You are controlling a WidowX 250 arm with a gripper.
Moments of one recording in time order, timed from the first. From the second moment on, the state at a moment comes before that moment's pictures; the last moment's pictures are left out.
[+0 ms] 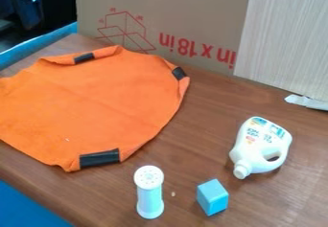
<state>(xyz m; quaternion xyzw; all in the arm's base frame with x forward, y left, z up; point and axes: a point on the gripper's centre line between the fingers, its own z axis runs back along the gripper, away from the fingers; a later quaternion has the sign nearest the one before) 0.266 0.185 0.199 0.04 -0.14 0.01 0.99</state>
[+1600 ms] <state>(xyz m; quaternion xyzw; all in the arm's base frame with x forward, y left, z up) 0.189 -0.020 0.120 -0.03 -0.04 -0.27 0.96</state>
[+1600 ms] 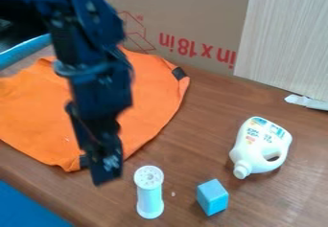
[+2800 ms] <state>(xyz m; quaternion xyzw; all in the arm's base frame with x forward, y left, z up) 0.215 -0.046 0.068 -0.02 -0.03 -0.25 0.97</state>
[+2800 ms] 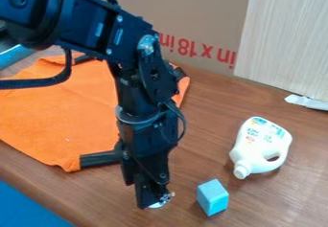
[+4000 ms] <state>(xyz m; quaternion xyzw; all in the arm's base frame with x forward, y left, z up) 0.289 0.113 0.135 -0.07 -0.07 0.03 0.99</state>
